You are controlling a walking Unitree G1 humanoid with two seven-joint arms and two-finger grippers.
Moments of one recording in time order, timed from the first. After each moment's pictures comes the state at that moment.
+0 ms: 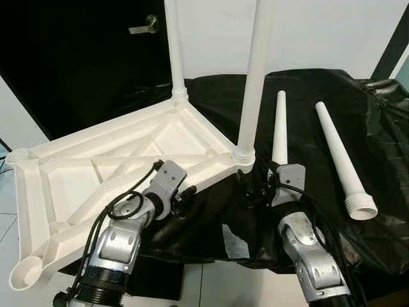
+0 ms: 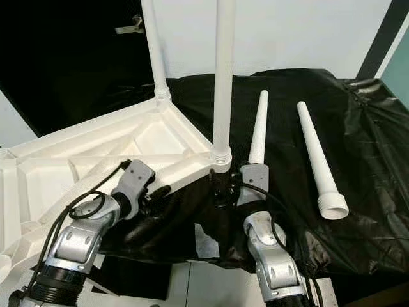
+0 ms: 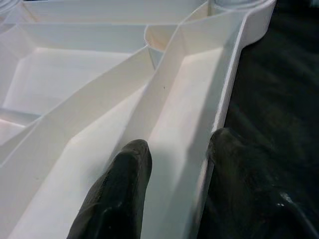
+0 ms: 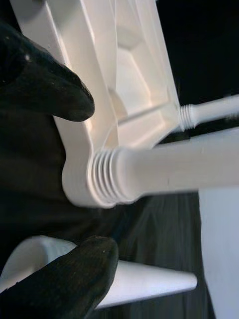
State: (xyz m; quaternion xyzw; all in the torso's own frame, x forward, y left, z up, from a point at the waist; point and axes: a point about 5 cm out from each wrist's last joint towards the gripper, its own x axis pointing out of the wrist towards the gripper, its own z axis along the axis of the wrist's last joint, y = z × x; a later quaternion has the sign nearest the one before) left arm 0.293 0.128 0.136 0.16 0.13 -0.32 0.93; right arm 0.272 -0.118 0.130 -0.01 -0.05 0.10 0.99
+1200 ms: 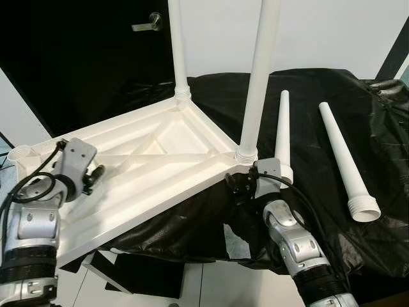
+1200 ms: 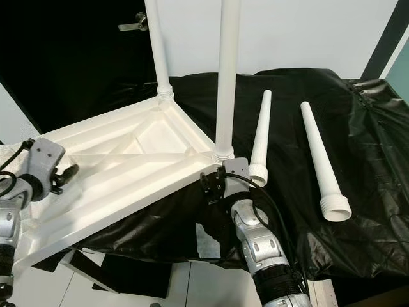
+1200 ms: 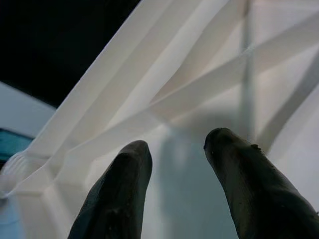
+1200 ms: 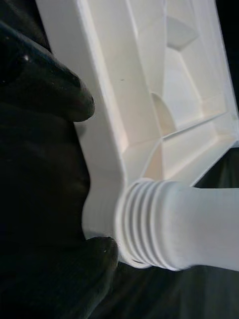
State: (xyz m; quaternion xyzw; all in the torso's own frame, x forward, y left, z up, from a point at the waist) left arm 0.309 0.290 0.171 0.29 0.20 -0.07 0.93; right arm 0.304 -0.096 0.107 -0.03 0.05 0.14 0.99
